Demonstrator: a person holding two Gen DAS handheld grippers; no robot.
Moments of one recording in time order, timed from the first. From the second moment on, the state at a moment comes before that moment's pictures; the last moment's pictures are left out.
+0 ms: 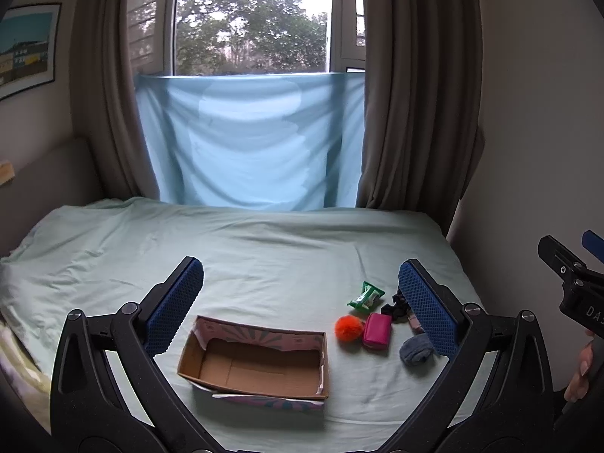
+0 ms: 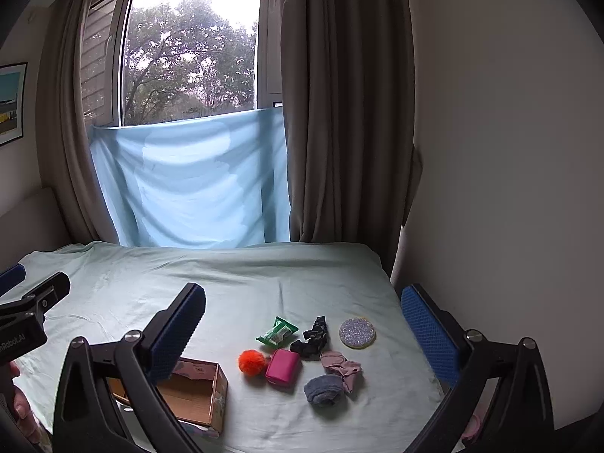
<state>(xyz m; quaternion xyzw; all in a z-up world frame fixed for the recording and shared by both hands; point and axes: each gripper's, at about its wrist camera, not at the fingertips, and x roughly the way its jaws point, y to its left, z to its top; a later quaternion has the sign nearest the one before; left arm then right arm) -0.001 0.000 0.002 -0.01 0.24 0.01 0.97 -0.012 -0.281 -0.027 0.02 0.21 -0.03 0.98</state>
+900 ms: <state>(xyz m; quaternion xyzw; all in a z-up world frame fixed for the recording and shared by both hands) 0.003 0.000 0.001 -0.01 0.24 0.00 0.97 -0.010 -0.278 -0.026 0.02 0.21 -0.03 0.98</state>
